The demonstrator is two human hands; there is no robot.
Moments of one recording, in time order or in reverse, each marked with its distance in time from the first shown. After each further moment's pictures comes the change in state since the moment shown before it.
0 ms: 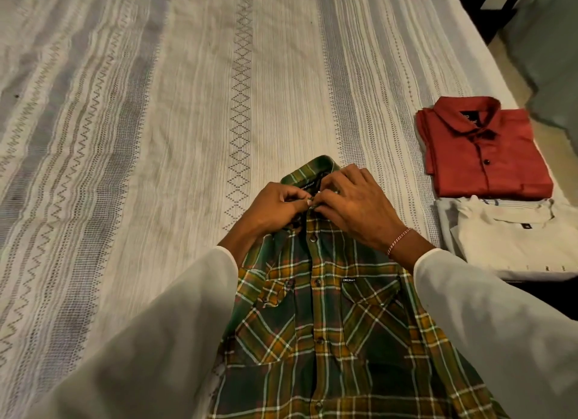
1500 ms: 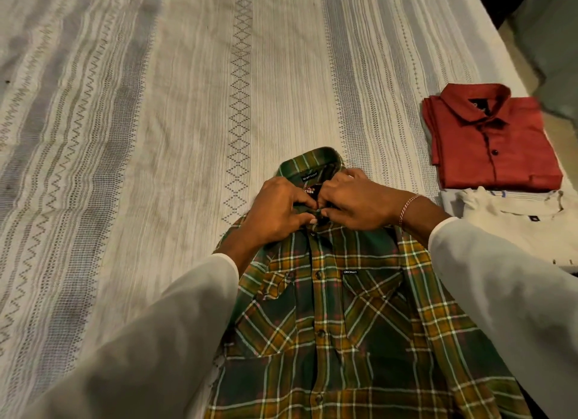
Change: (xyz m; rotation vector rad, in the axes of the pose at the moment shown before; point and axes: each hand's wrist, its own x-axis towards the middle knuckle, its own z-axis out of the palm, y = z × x) left_hand 0.001 -0.022 0.006 0.475 -0.033 0.437; right_hand 0.024 0.011 -0.012 0.242 -0.662 -0.044
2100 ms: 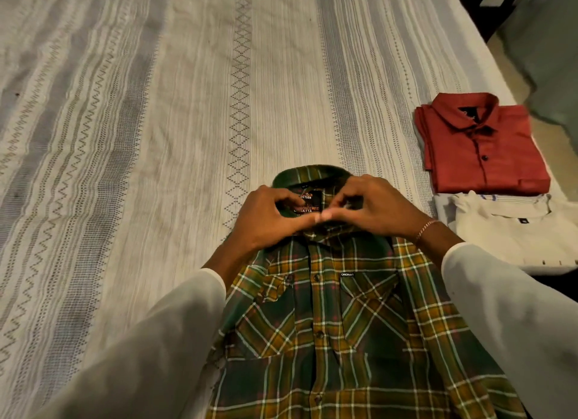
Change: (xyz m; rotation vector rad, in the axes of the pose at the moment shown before) left_hand -0.027 0.030 -0.020 -0.150 0.167 -0.308; right_hand -0.037 0.001 0.008 0.510 0.416 0.222
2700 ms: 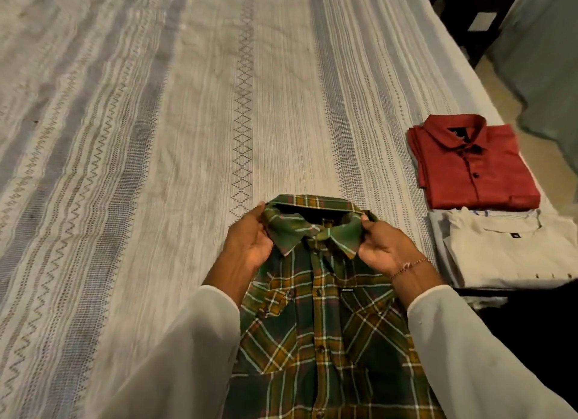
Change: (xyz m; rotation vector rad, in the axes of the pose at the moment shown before) left_hand 0.015 -0.003 -0.001 -1.522 0.271 -0.906; right_hand -0.001 -0.001 0.038 1.726 0.396 1.051
